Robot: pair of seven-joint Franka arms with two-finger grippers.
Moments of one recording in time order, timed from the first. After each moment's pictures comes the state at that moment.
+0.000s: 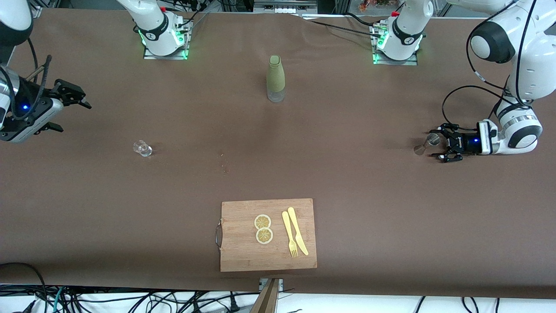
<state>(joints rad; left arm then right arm) 0.30 1.03 0.39 -1.66 -1.18 1.16 2.74 -0.13 0.11 0.06 -1.64 0.10 1.62 -0.90</state>
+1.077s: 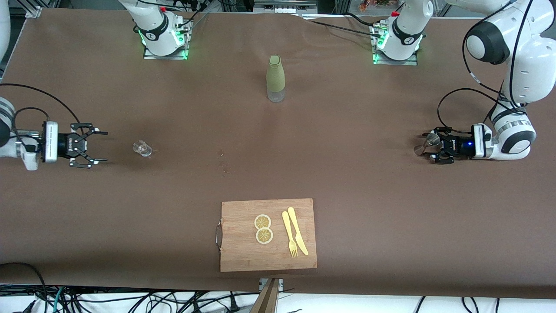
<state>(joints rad) 0.28 1.03 0.36 -1.65 -1.18 1.14 2.74 -0.40 0.66 -0.06 -1.68 0.74 1.58 -2.27</state>
